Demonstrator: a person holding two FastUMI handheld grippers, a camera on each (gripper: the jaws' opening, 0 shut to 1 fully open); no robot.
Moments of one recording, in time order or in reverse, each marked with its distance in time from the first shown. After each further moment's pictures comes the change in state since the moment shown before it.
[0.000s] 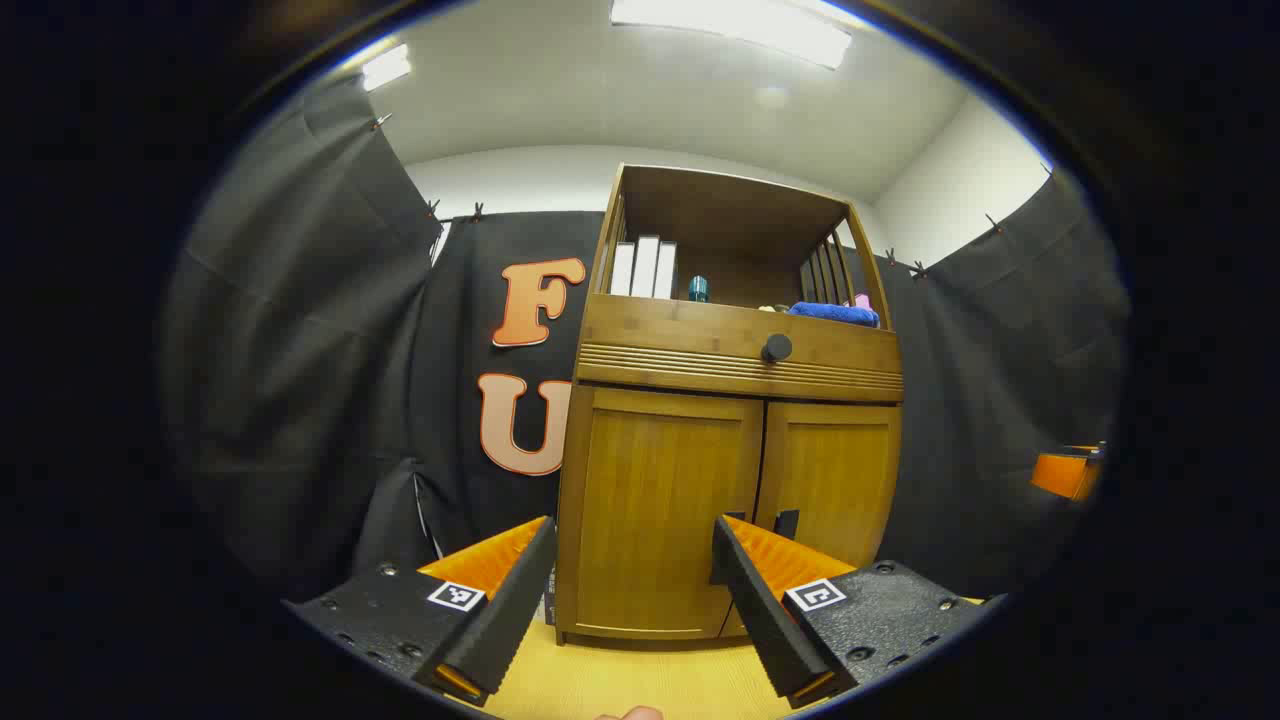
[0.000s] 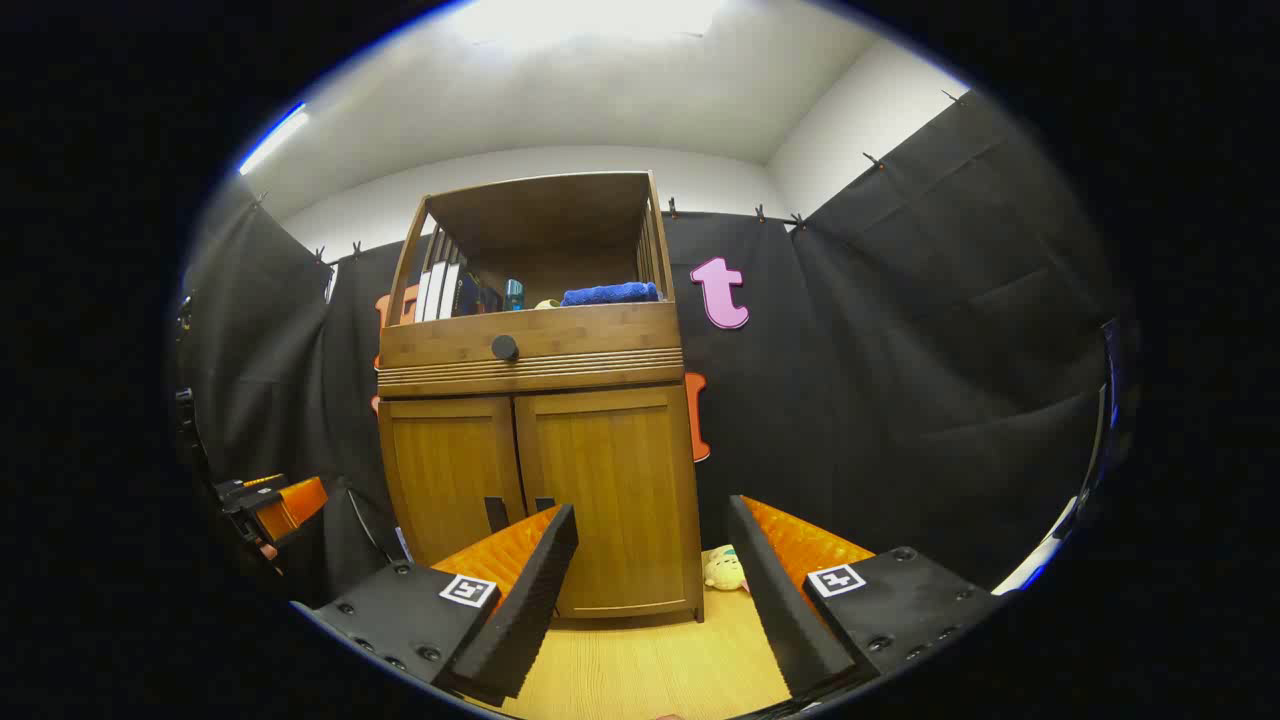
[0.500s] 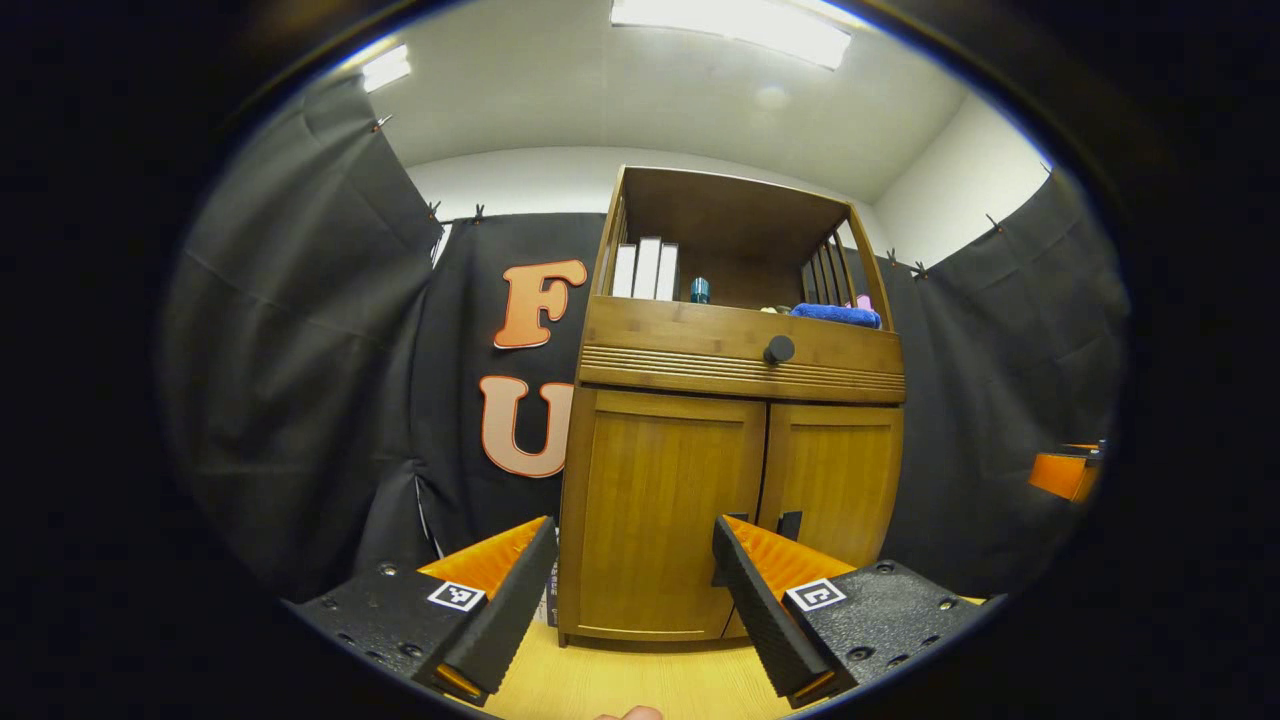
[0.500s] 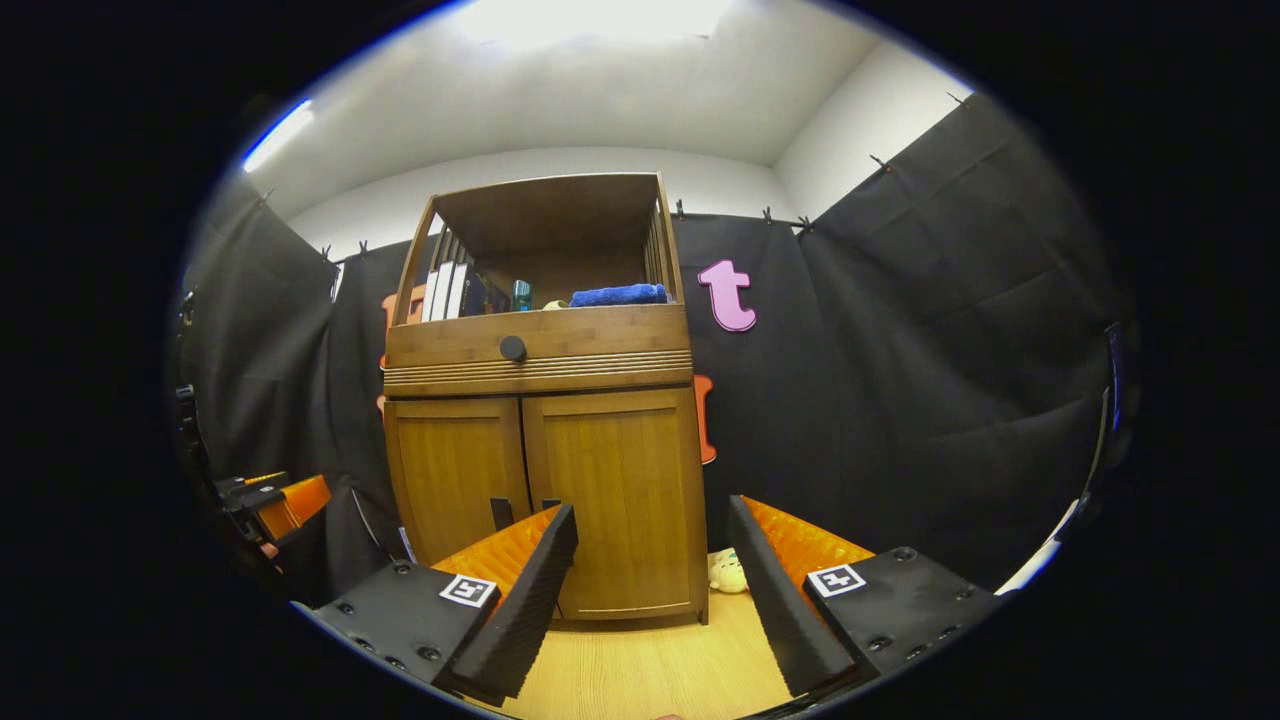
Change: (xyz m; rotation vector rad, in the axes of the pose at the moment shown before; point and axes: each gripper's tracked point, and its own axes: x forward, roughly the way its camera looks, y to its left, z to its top) left arm 0.000 0.003 0.002 0.002 -0.012 0.002; right arm 0.003 0.010 0.001 -0.012 -0.005 0.012
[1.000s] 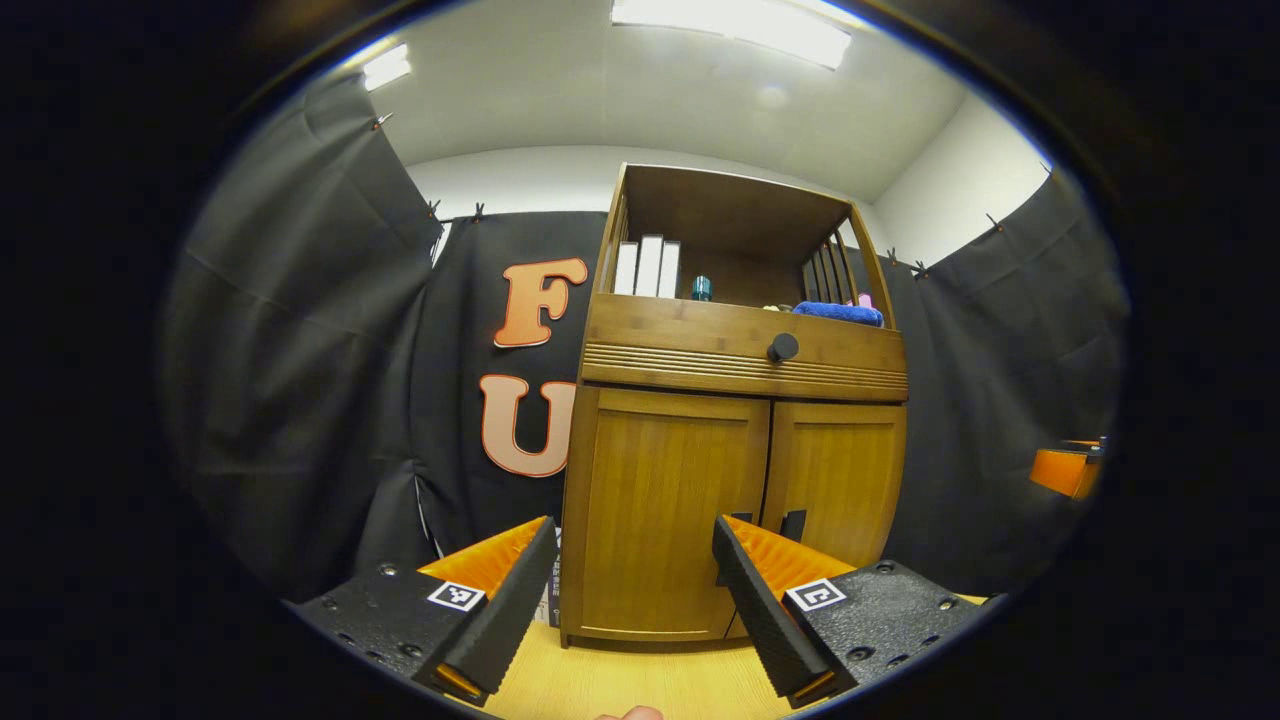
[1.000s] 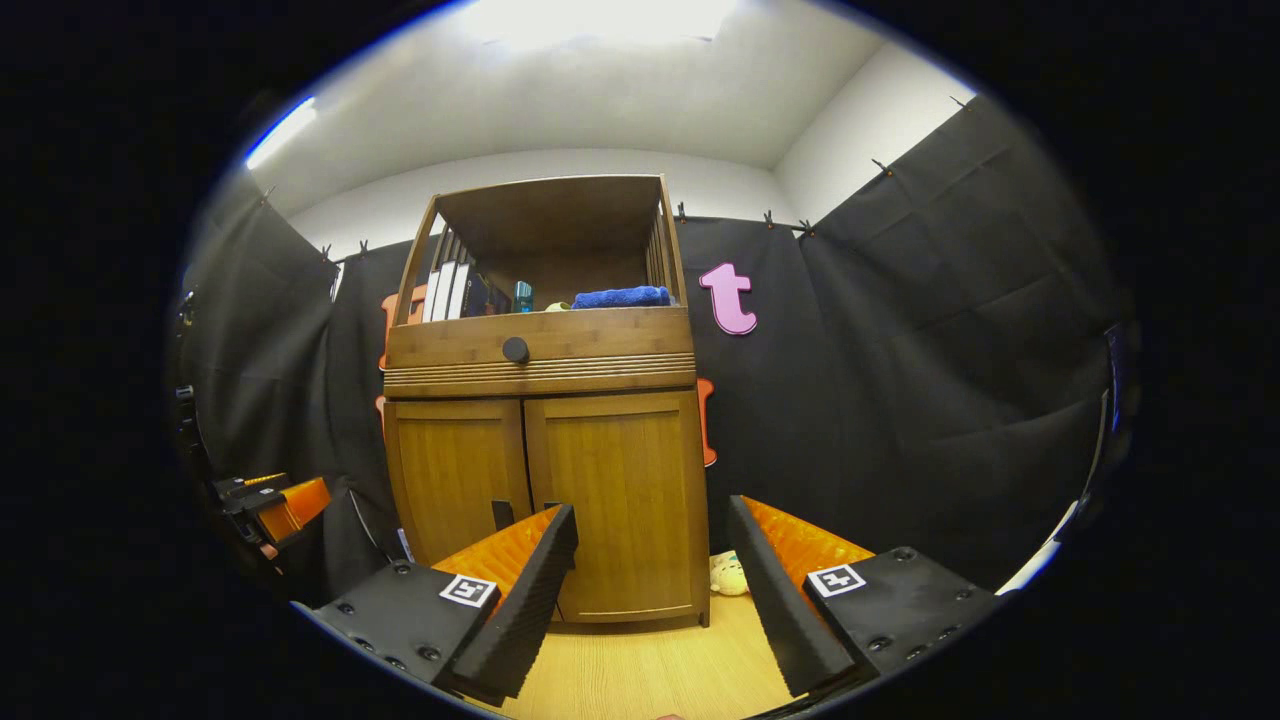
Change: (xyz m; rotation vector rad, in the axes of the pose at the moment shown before) left arm 0.006 0.007 -0.004 0.001 0.002 -0.003; right arm 0.004 0.009 0.000 -0.005 -0.011 -0.007
